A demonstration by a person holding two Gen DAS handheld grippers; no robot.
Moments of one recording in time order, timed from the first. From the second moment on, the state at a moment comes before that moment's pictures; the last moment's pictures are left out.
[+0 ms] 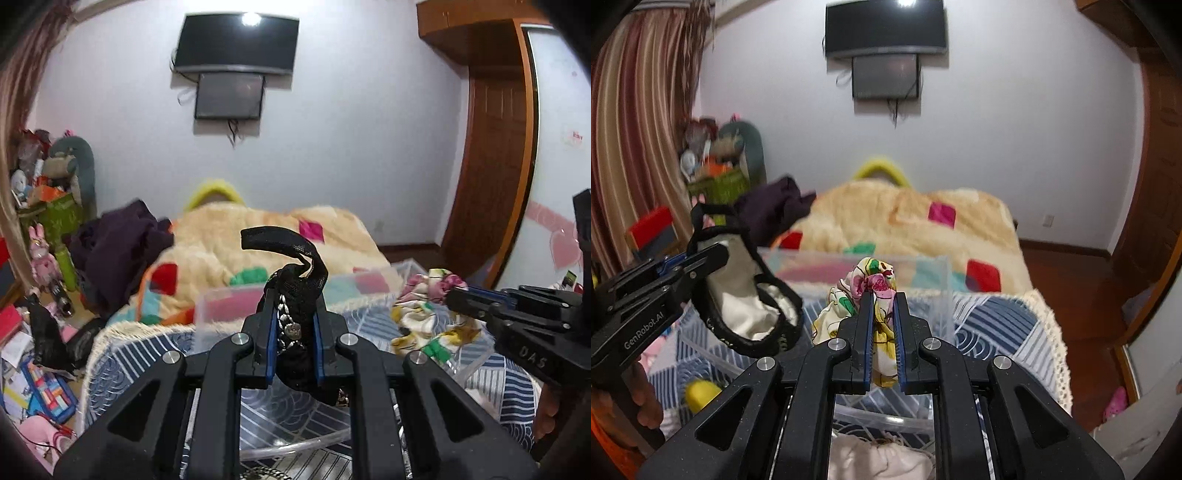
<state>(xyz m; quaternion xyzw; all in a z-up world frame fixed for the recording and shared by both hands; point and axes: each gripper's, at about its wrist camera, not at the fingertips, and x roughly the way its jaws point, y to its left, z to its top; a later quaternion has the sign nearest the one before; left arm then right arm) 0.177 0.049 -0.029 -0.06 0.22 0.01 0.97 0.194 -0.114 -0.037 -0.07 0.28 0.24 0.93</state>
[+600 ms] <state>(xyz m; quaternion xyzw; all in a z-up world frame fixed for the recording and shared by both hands) 0.171 0.050 -0.046 -0.07 0.31 -0.05 0.95 0.185 -0.113 -0.039 -0.11 0.32 0.27 0.90</state>
